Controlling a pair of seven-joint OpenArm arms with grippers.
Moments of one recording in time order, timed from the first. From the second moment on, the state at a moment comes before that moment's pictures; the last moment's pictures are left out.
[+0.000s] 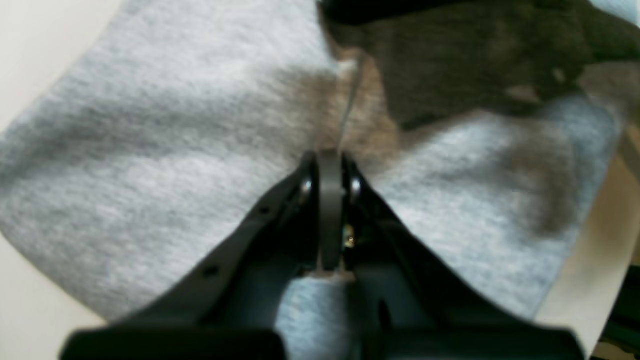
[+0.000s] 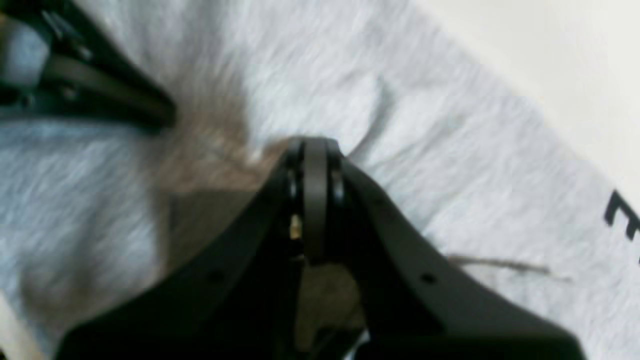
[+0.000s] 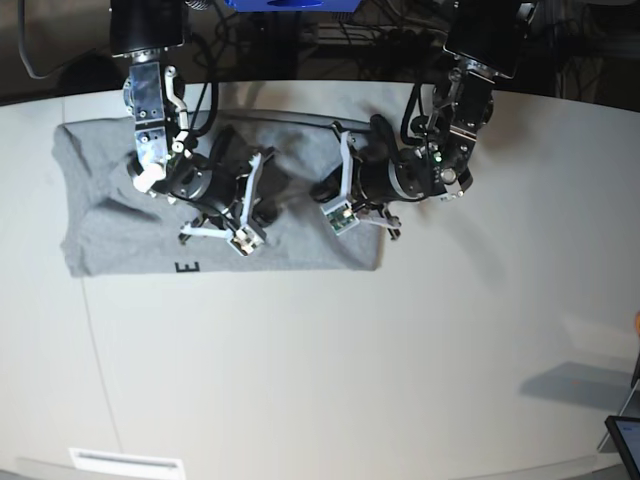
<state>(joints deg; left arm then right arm) 1.6 -15.9 17.2 90.7 -11.0 -40.8 40.8 -4.1 -0.9 -3.8 89.9 -2.5 38.8 -37.8</state>
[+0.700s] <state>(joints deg) 1.7 -19.4 17.0 90.9 -12.0 -40.8 39.6 0.0 2.1 -8.3 85.3 -2.7 39.2 -32.4</state>
